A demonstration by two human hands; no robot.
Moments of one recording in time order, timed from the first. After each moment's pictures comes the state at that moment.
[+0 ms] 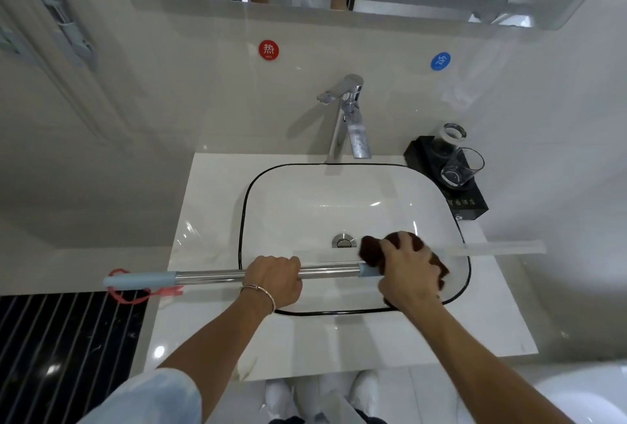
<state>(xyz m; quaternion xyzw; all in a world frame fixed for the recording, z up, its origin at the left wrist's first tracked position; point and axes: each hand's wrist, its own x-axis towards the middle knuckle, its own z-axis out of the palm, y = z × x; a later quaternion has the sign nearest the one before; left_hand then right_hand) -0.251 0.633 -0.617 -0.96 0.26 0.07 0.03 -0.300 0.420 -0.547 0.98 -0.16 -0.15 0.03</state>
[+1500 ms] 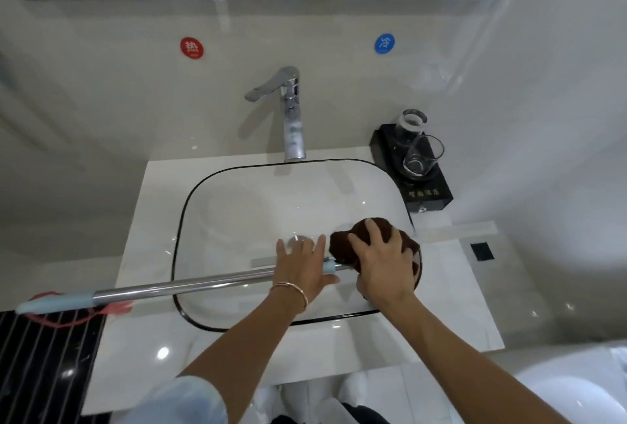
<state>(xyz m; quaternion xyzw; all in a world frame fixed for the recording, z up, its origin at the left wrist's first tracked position) -0.248 0.478 -0.620 -0.96 0.23 0.14 0.01 -0.293 0.332 -0.566 0.99 -0.06 -0.12 0.01</state>
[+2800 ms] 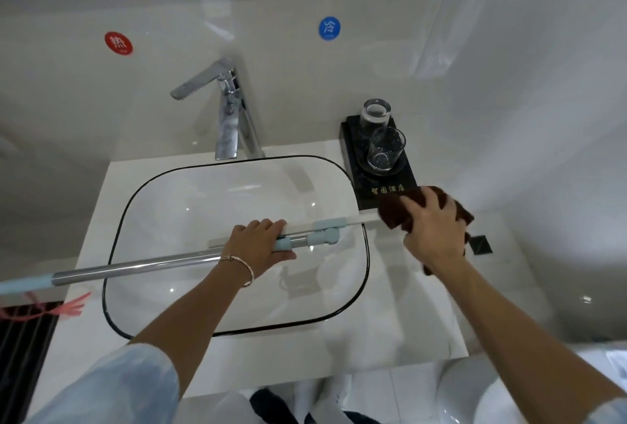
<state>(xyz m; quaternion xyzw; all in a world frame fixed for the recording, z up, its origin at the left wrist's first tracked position) -0.200 0.441 -0.624 -0.97 0.24 0.11 0.00 -0.262 0.139 -0.577 0.98 -0.17 -0.07 -0.03</state>
